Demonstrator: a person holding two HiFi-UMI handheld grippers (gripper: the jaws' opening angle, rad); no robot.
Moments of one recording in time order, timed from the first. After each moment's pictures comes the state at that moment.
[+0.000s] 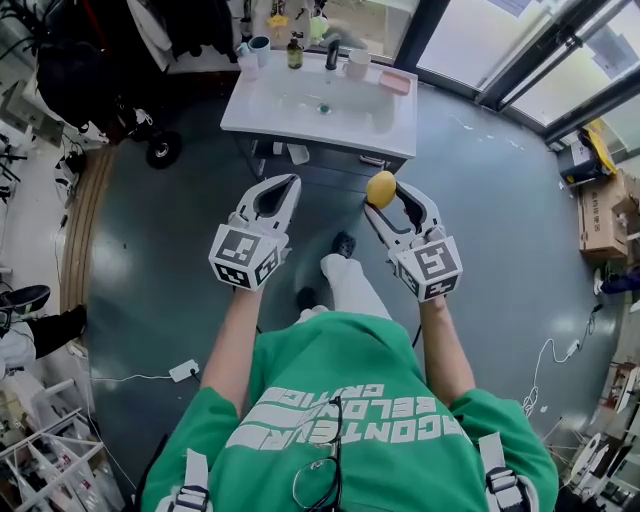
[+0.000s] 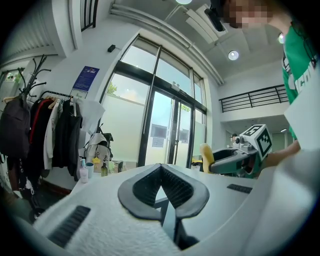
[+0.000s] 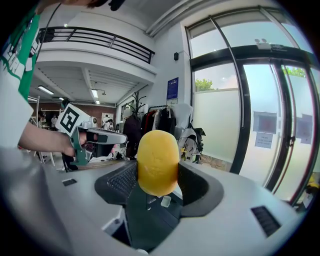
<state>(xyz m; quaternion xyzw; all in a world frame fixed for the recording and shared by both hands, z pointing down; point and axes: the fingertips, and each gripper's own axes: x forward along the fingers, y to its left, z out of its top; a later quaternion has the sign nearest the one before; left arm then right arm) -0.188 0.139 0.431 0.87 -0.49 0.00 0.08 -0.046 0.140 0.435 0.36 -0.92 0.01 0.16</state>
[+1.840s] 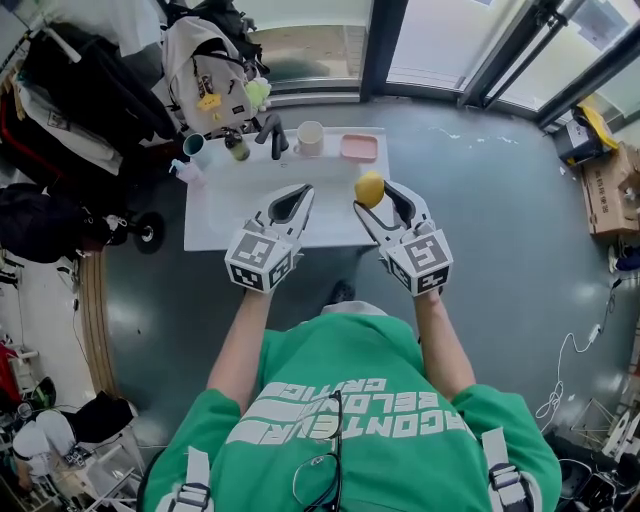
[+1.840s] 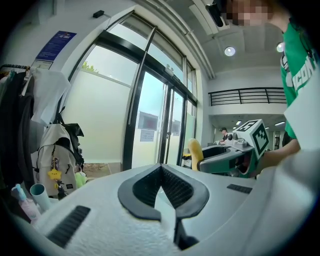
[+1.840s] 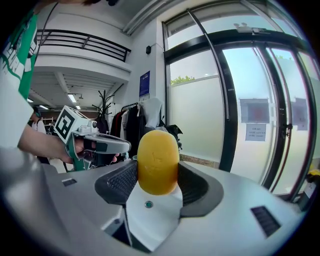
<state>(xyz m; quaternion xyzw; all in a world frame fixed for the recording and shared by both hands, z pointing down) -0.070 -0.229 0.452 0.92 -0.39 0.05 0.09 0.029 -0.215 0.453 0.42 -0.89 0.06 0.14</state>
